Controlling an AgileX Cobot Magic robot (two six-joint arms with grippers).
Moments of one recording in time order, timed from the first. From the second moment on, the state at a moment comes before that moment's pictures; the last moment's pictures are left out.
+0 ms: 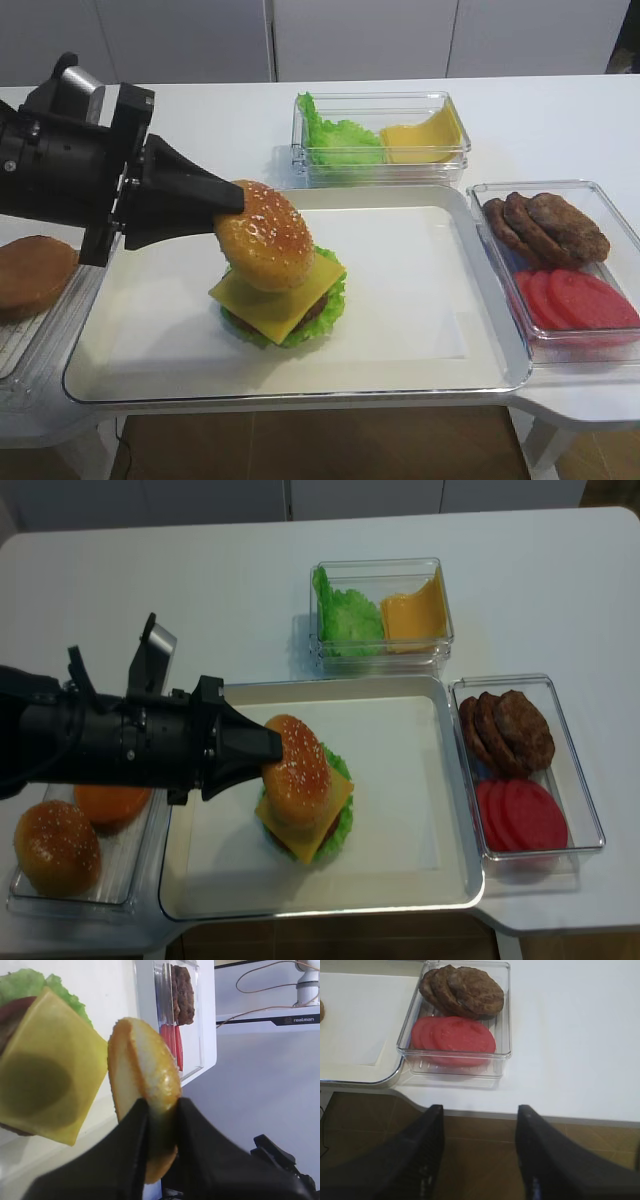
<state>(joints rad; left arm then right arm) -0.12 1.43 -0.79 -1.37 1.07 0.58 0.04 -0.02 -0.47 0.12 1.15 -0.10</state>
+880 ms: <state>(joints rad) -0.13 1.53 -0.79 -1.42 1.07 0.65 0.04 -0.02 -0.47 0.12 1.15 -0.10</state>
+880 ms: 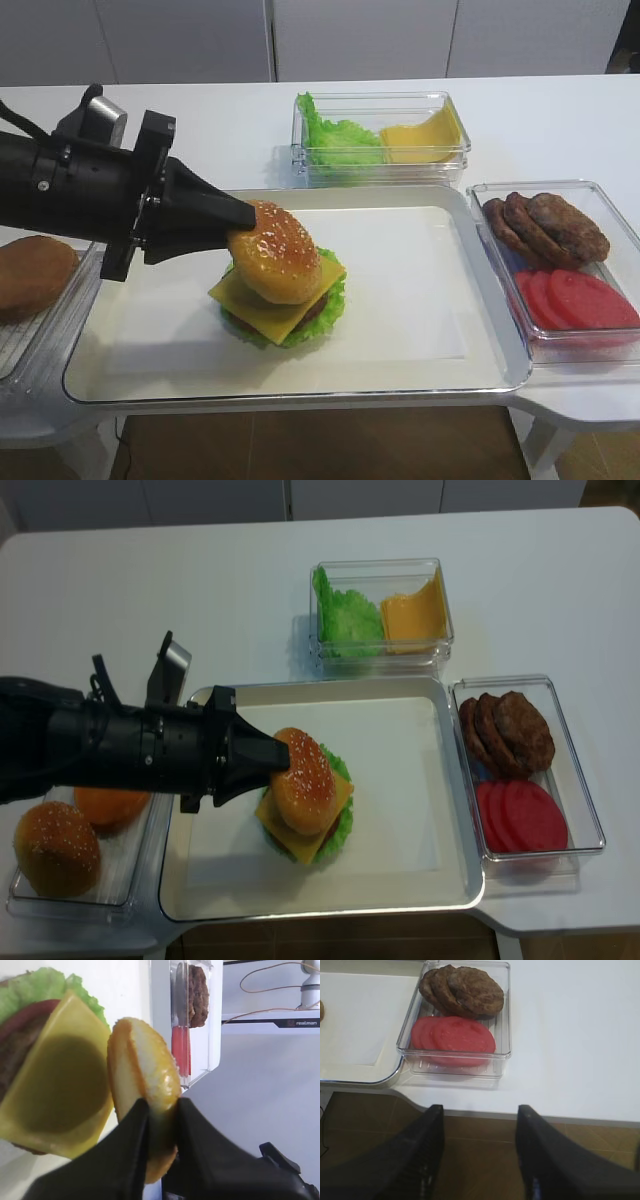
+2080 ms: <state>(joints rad) -0.13 1.59 -0.79 -1.49 1.07 0.68 0.04 -0.02 -0.47 0.12 1.15 -0.10</state>
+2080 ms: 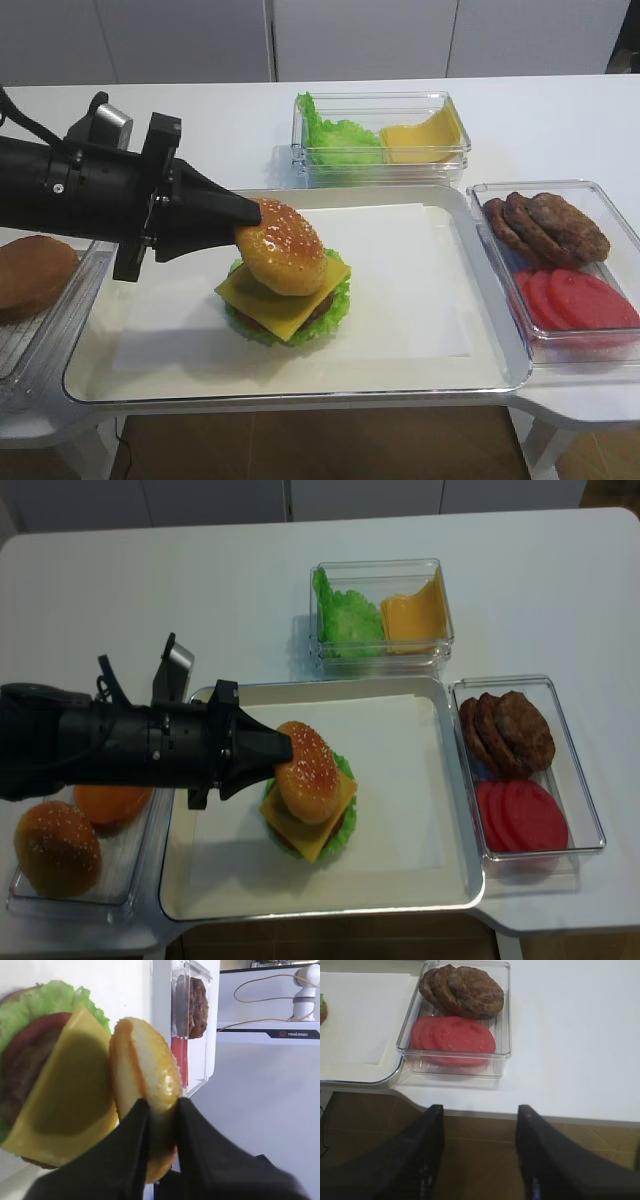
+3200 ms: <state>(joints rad) -0.13 1.59 -0.79 -1.47 1.11 0.72 0.04 -0.02 -0.47 0.12 1.15 -0.10</state>
